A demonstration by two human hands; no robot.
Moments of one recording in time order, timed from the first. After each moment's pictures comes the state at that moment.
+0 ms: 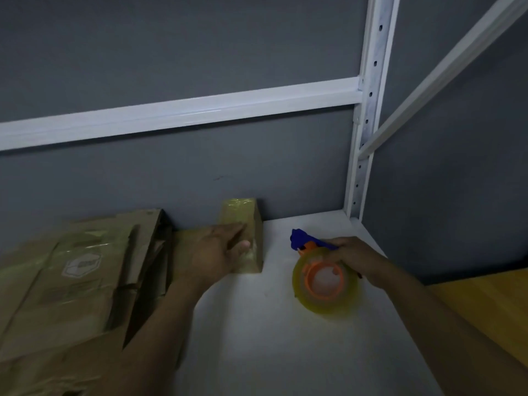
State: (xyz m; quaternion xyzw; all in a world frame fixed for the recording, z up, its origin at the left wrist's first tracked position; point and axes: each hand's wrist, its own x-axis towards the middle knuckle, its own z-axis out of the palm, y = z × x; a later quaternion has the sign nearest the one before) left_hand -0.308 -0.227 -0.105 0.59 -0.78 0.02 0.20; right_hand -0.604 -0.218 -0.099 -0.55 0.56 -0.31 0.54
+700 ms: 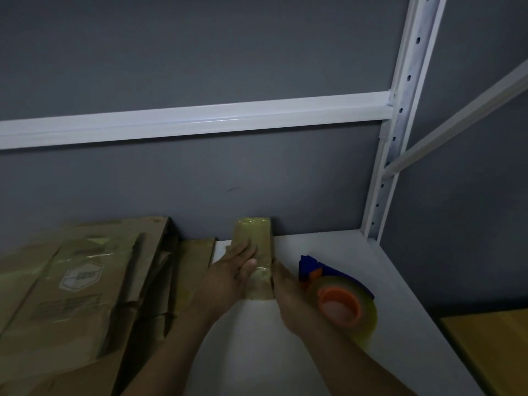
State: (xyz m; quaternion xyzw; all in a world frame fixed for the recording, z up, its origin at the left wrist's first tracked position) left_hand -0.307 -0.235 -0.120 0.59 -0.76 -0.09 0.24; right_hand -0.459 -0.236 -0.135 -0.57 0.57 -0.37 0.46
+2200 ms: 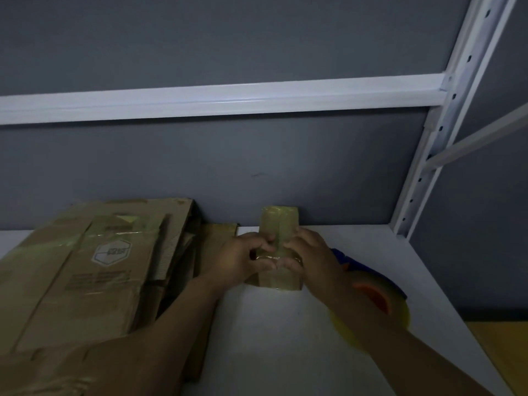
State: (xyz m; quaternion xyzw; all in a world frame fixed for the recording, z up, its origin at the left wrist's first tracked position) left_hand -0.279 -0.253 -0.123 0.53 -0.74 -0.23 0.35; right_hand -0.474 -0.272 -0.145 -0.85 0.41 -0.33 0.06
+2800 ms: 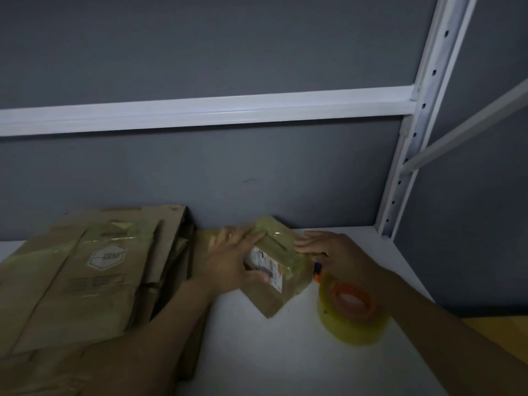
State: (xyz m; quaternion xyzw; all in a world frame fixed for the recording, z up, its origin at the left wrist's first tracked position) left_hand -0.273 -0.246 -0.118 0.59 -0.80 0.01 0.13; right_hand -0.542 -0.276 -0.117 -0.86 0.36 -0.31 0.21
